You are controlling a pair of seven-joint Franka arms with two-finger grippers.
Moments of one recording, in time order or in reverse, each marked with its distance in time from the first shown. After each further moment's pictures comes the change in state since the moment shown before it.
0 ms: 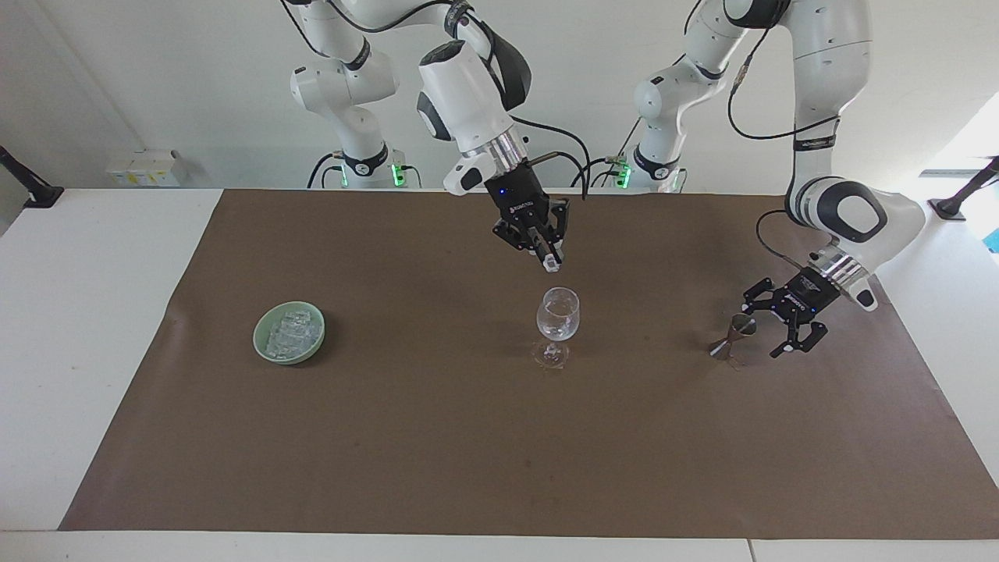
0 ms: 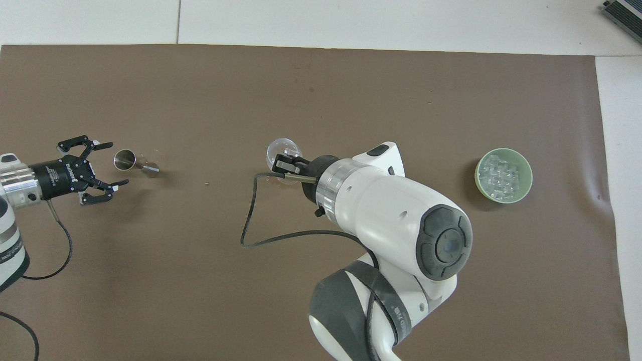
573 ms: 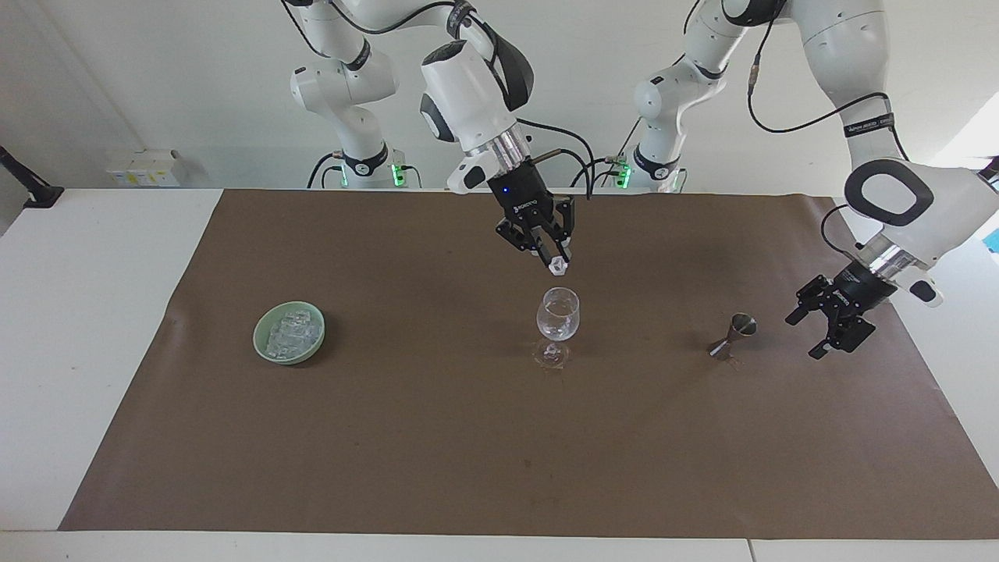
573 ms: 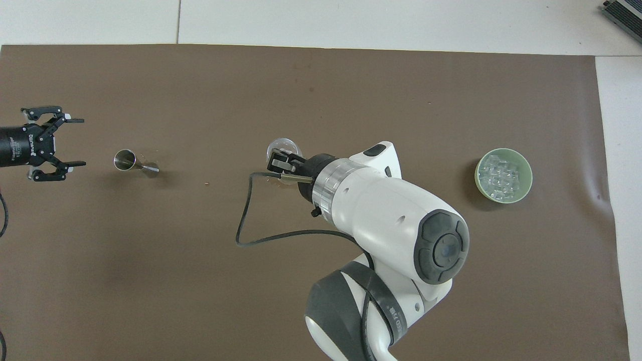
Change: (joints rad) left arm -0.009 -0.013 -0.015 0.180 0.381 -0.025 0.107; right arm 0.003 0.006 0.000 0.004 0.000 0.034 0.000
